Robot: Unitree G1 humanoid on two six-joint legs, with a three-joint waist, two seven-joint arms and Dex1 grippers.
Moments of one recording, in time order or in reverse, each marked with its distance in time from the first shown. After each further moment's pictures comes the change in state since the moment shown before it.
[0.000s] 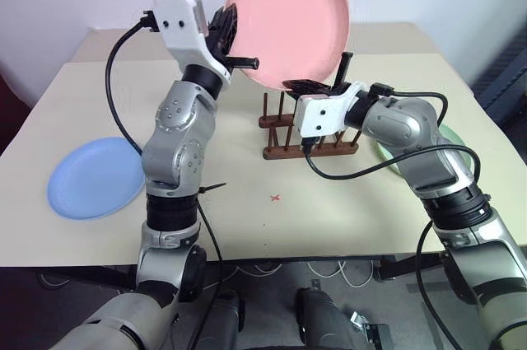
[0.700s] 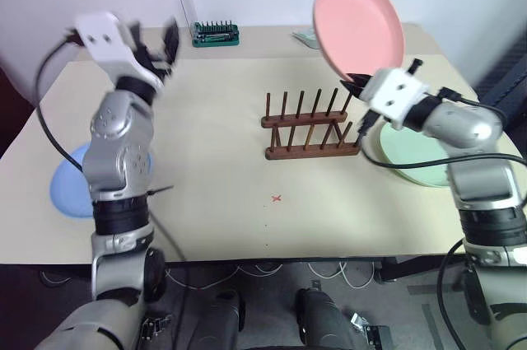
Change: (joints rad) left arm 0.188 0.309 0.068 0.067 -0.059 -0.022 -0.233; right arm 0.197 -0.064 -0.381 -0.090 0.461 0.284 0.138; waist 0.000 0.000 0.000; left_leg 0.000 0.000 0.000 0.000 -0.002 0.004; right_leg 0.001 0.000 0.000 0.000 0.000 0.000
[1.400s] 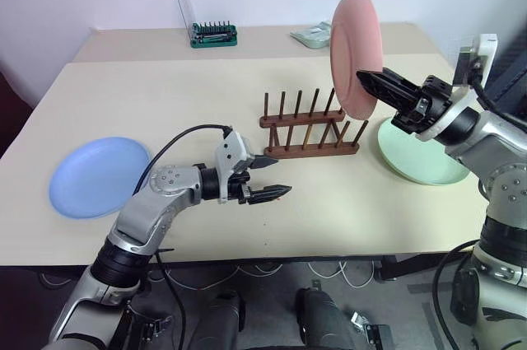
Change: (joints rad) left arm 0.197 0.114 -0.407 -0.168 -0.065 0.123 -0.570; right arm 0.026 0.091 -0.288 -0.088 0.814 0.622 -0.095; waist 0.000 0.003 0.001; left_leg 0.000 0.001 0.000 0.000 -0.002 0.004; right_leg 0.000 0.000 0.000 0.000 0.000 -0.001
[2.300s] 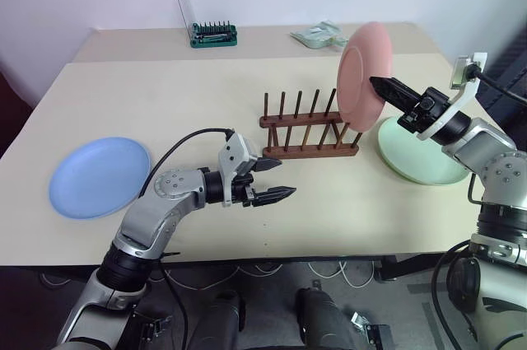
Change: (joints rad) left arm 0.023 -0.034 0.012 -0.014 -0.002 0.026 0.015; right arm -0.061 -0.006 -0.030 0.384 0.043 0.048 0.055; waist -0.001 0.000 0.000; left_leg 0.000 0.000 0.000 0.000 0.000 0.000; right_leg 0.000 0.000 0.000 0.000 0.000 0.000
